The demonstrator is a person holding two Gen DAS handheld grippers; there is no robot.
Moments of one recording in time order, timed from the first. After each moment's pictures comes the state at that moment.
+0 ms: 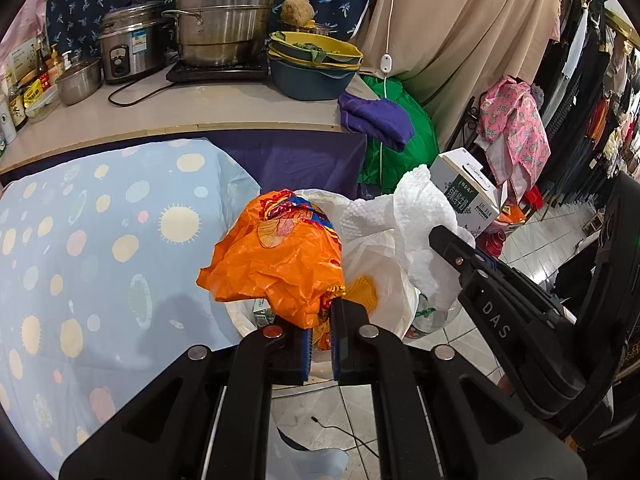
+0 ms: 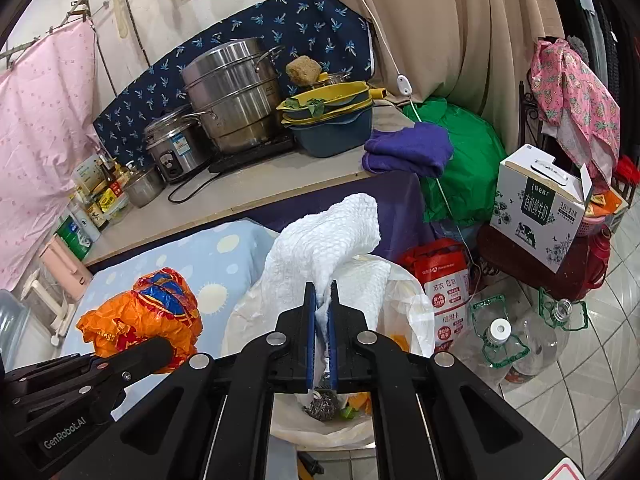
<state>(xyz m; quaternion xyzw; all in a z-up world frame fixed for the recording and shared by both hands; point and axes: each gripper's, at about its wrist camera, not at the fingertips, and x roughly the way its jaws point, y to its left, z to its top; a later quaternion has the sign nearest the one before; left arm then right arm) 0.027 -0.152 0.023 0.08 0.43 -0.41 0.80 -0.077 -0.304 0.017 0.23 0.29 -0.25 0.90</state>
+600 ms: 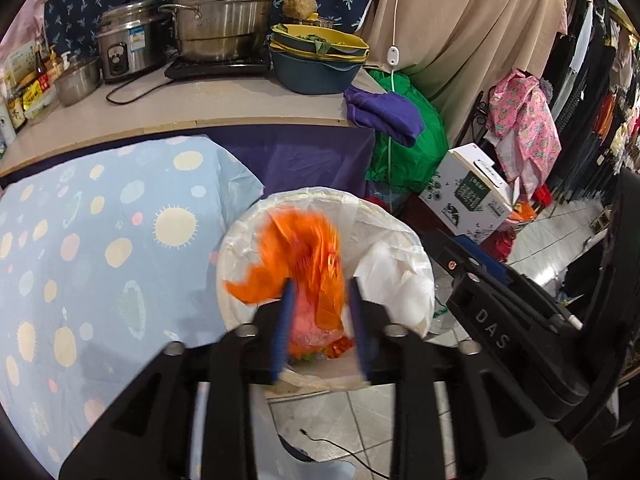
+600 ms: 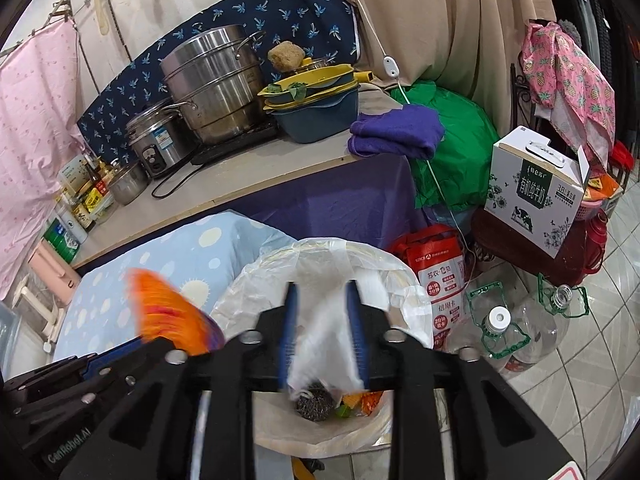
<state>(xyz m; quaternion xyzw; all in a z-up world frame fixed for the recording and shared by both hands) 0.035 -0.170 0.004 0.10 0.42 -0.39 0.81 -0.066 -0.318 -0.002 0.24 0.29 -0.27 0.88</state>
